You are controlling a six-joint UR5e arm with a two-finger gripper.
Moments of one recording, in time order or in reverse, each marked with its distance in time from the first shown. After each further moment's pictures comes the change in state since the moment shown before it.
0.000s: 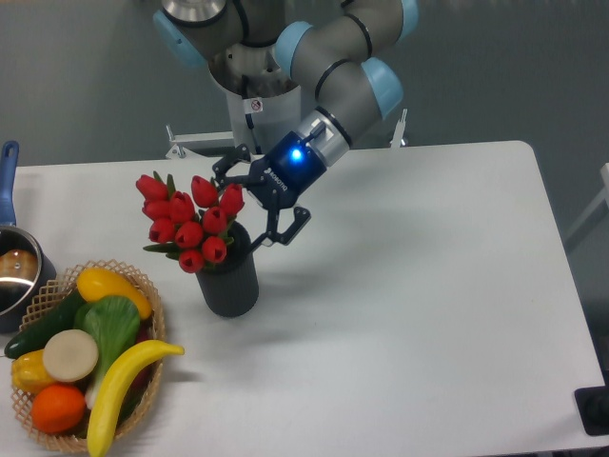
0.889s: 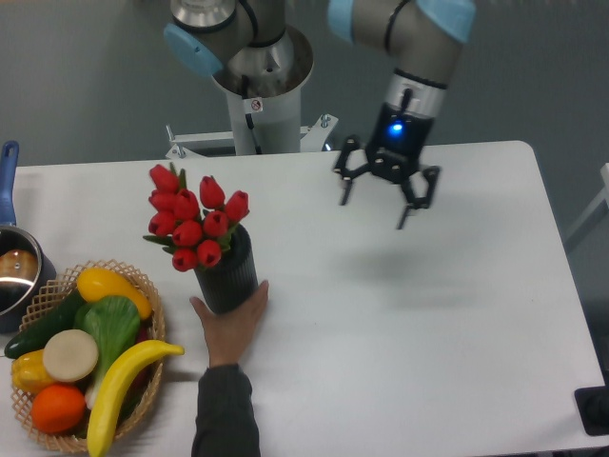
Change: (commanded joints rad) arm 0.187 -0.058 0.231 0.002 0.745 0.050
